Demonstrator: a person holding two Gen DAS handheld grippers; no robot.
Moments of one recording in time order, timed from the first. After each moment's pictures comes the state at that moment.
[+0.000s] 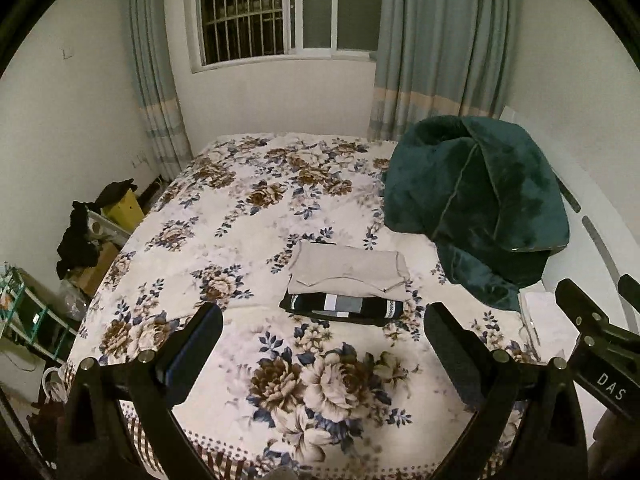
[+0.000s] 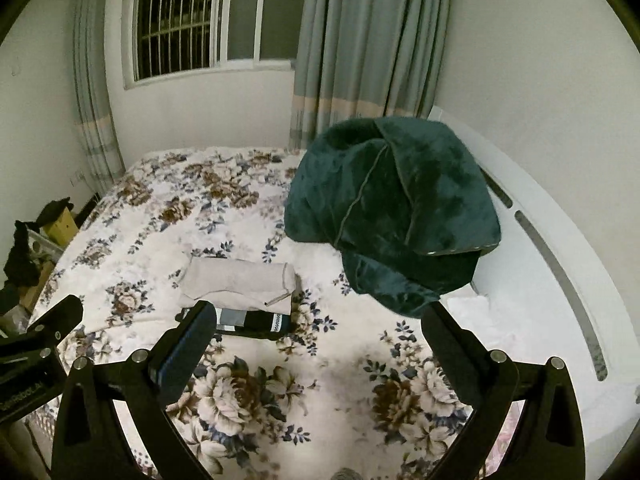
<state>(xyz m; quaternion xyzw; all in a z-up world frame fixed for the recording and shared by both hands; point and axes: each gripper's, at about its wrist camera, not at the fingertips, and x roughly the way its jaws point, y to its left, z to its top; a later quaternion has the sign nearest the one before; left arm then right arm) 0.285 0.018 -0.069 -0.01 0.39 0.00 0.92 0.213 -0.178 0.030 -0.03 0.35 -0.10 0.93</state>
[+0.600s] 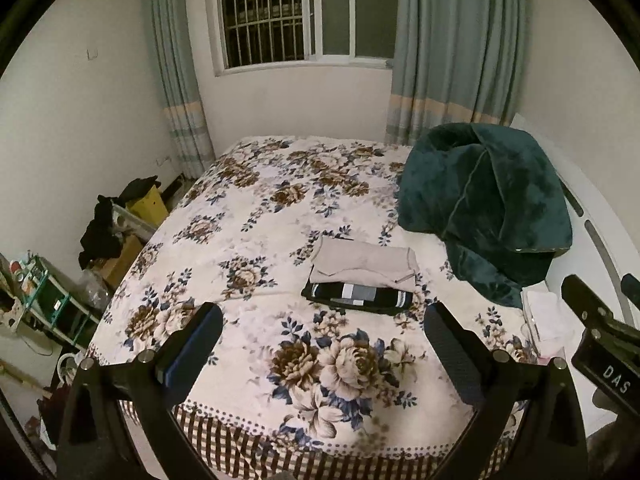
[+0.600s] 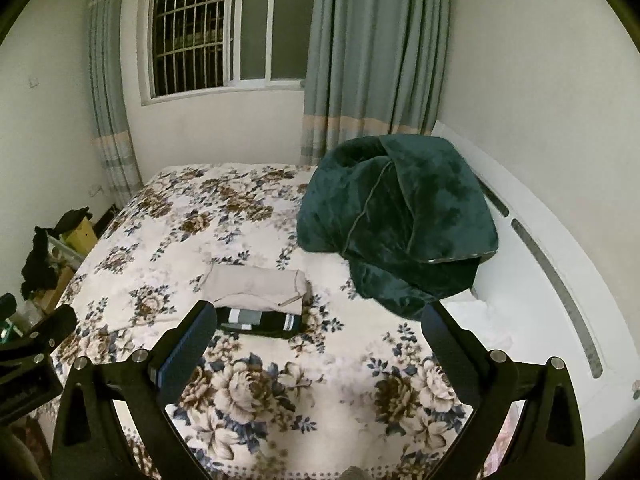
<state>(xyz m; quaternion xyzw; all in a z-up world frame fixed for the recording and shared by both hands) 0.230 0.029 -0.035 -0.01 0.39 0.04 0.92 0.150 -0.180 0.076 -0.02 0.35 -0.06 0.93</state>
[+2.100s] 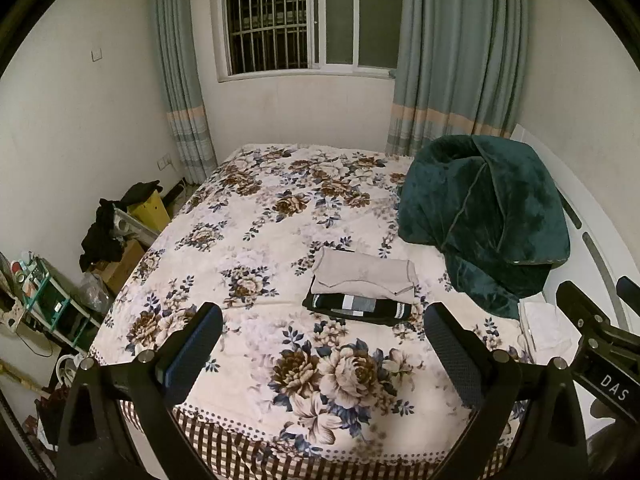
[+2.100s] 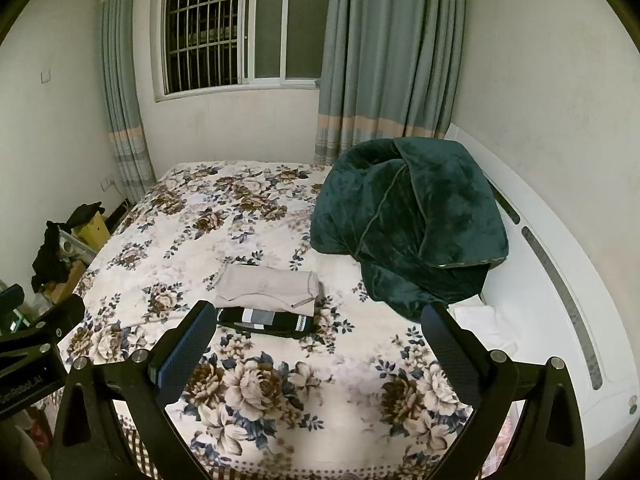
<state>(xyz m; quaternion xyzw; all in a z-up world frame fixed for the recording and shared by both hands) 0.230 0.037 -0.015 -0.02 0.37 0.04 0.93 0.161 -0.173 0.097 -0.03 0.35 -0.04 0.94</state>
